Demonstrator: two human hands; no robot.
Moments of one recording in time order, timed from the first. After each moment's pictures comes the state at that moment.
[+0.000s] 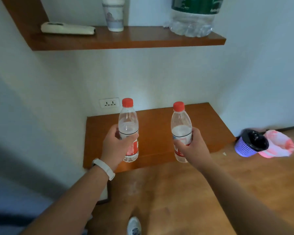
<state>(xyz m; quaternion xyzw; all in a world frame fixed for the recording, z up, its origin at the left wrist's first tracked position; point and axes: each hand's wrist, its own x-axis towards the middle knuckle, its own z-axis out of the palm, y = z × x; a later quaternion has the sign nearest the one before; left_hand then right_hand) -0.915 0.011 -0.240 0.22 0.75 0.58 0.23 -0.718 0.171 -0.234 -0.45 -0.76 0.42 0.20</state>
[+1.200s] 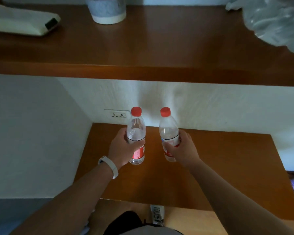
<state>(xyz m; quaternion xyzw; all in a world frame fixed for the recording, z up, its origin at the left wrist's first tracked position) -1.079 0.200 -0.329 0.13 0.84 0.47 0.23 -0.952 0.391 -0.352 -0.34 -0.82 0.45 0.05</state>
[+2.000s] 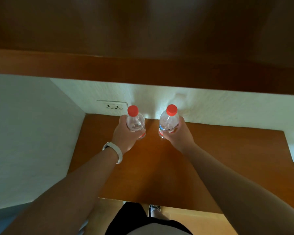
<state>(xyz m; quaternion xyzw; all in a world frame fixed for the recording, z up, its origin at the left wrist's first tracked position) -1.122 0.240 -0.382 0.12 0.87 0.44 0.21 -1.010 0.421 -0.392 -0.33 -0.82 0.47 0.04</state>
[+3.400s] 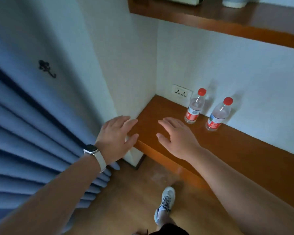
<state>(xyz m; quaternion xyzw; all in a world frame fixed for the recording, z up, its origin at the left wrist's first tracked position) -0.911 -0.055 -0.249 0.18 0.98 0.11 -0.03 -0.904 0.187 -0.265 0.14 -0.98 0.17 0.00</state>
